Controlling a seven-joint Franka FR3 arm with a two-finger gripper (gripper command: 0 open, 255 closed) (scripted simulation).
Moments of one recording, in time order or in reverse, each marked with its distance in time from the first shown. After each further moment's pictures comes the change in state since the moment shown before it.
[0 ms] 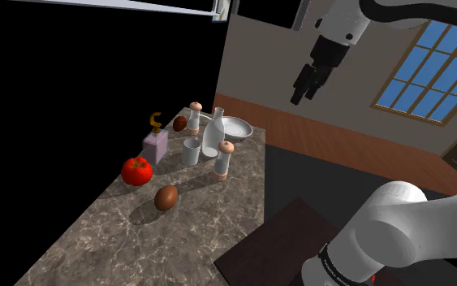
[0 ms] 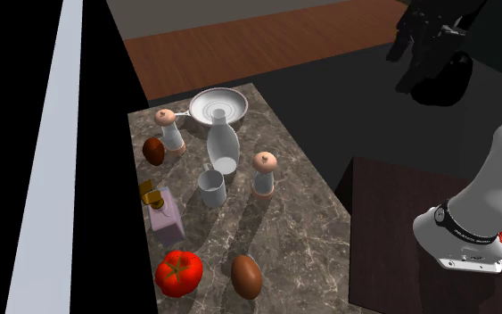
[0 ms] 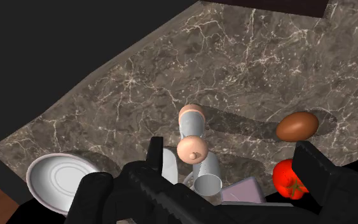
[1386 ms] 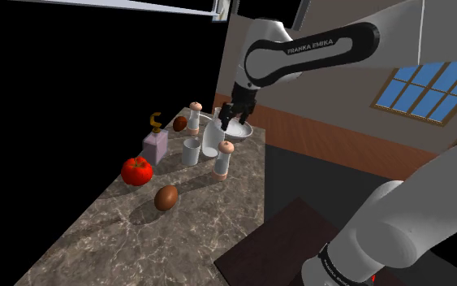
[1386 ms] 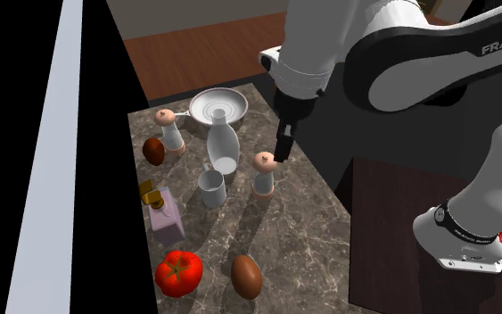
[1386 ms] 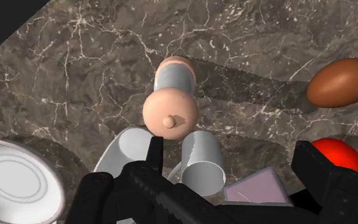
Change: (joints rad) arm 0.025 0.575 0.092 0.016 0.018 0.539 0.152
